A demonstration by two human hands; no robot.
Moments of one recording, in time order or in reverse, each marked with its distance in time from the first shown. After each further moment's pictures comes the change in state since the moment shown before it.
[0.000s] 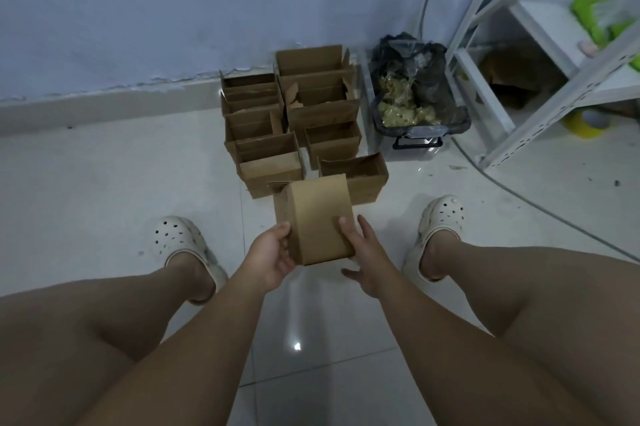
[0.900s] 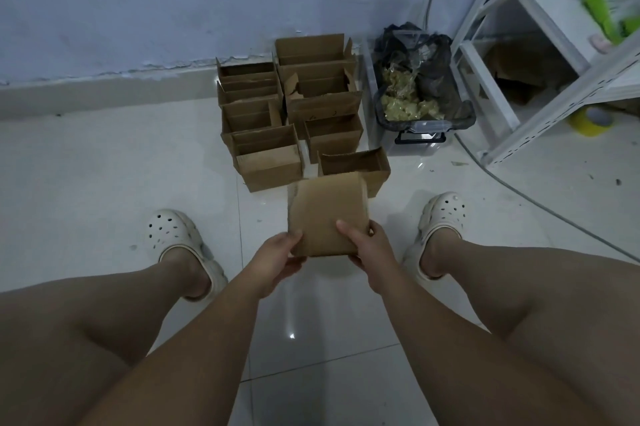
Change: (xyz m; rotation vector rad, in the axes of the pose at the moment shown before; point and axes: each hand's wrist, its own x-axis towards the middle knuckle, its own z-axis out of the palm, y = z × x) left_hand 0.020 -0.016 -0.012 0.432 -0.062 0.032; right_hand 0.019 0.002 -0.005 -0.065 0.160 -0.048
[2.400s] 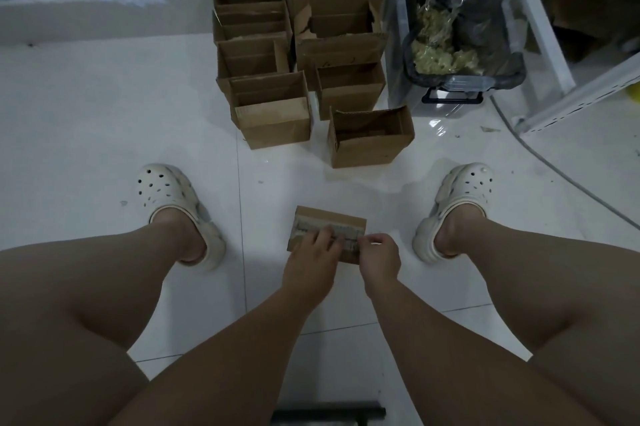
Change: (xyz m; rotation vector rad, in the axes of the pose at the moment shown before) left_hand 0.027 -0.085 0.045 1.463 0.168 0.606; right_hand 0.033 0.078 0.004 -0.407 0.419 0.065
